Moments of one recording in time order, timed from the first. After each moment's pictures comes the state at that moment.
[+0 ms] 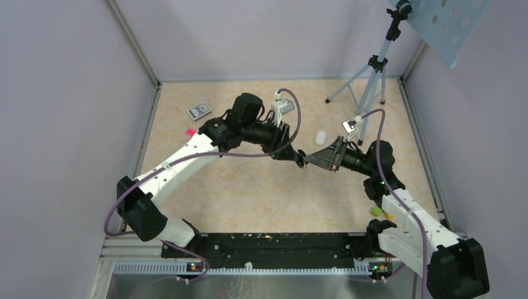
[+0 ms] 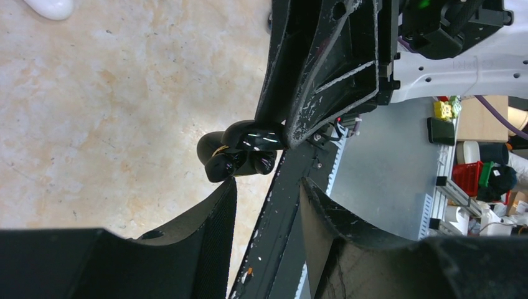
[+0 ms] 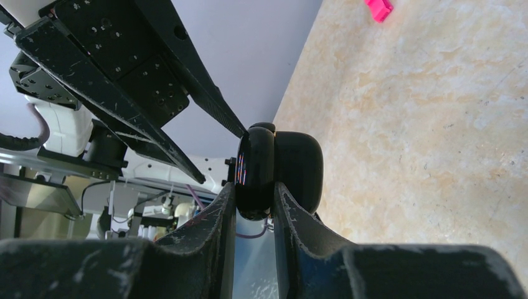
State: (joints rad) left arm -0.72 1.46 1.39 -0.53 0.68 -0.26; right arm 0.31 0.89 0.44 0.43 -0.81 1.09
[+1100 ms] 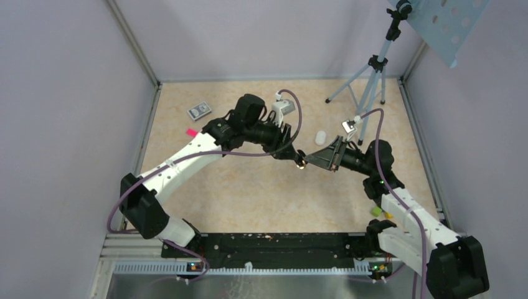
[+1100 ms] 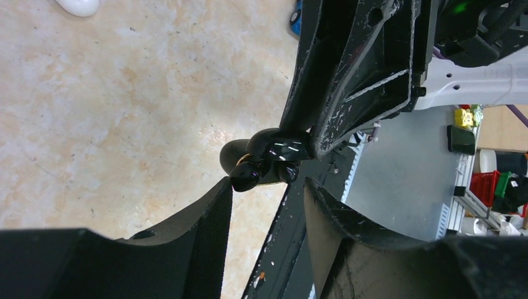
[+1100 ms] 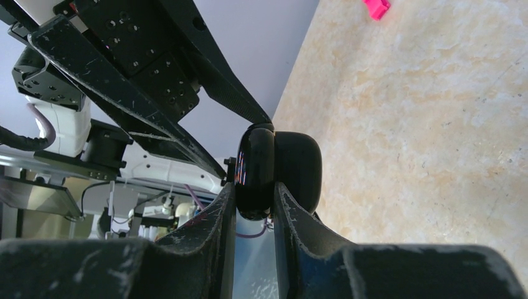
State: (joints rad) left arm -0.72 1.48 1.37 -0.51 0.63 -0.25; right arm 0.31 0.91 0.44 0.44 -0.81 1.09
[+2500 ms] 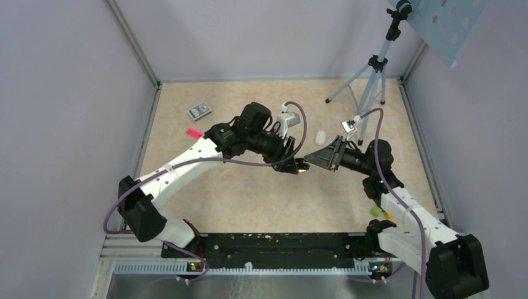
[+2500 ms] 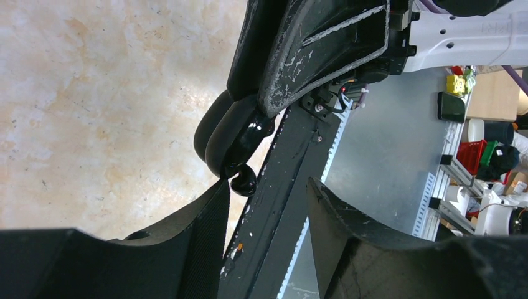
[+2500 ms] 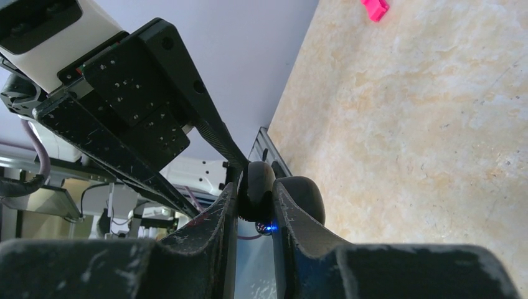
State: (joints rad) left arm -0.79 1.46 1.36 -0.62 0.63 -0.26; right arm 0.31 0.92 0.44 0.45 -0.81 1.09
